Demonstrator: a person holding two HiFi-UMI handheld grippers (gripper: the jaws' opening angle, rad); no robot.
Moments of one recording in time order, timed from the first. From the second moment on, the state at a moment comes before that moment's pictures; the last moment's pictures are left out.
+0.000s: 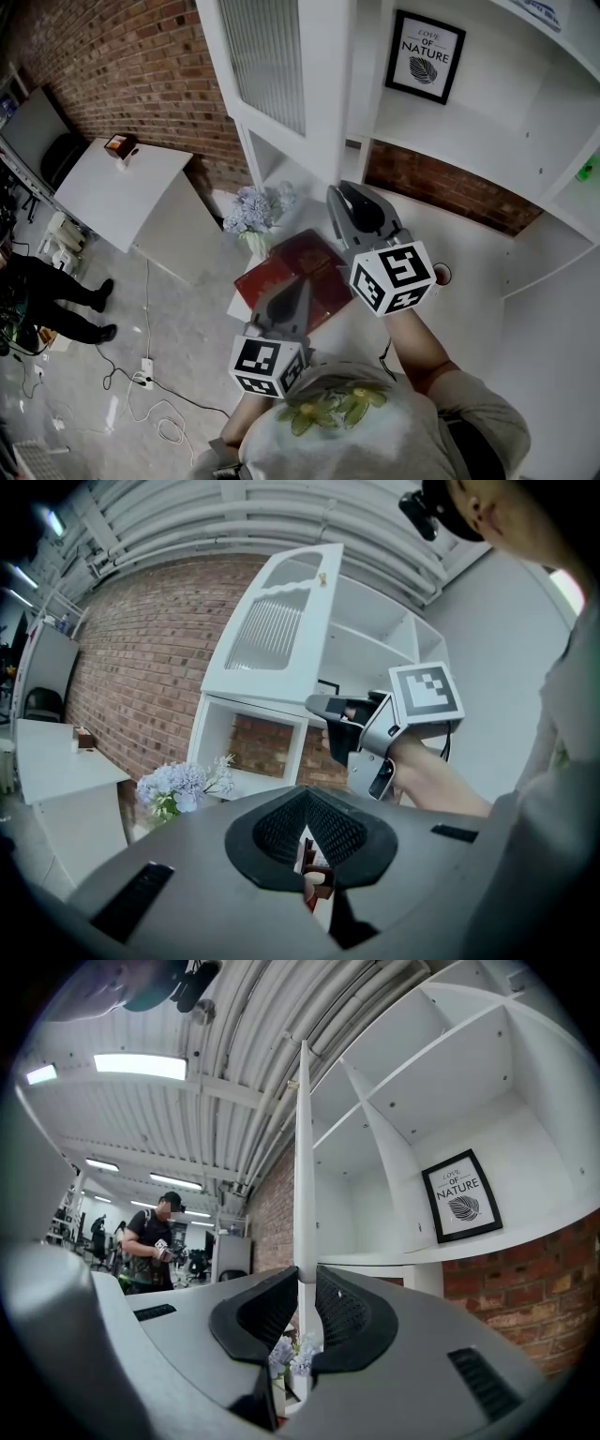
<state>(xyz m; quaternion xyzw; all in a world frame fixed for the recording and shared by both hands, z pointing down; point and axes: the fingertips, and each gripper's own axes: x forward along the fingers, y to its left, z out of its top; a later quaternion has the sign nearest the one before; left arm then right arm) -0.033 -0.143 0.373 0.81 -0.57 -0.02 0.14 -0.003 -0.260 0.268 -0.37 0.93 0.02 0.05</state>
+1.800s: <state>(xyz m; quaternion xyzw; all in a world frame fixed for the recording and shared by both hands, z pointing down) -0.062 -0.119 0.383 0.79 -0.59 -0.02 0.15 -0.044 -0.208 0.270 -0.33 0.94 0.04 0.05</state>
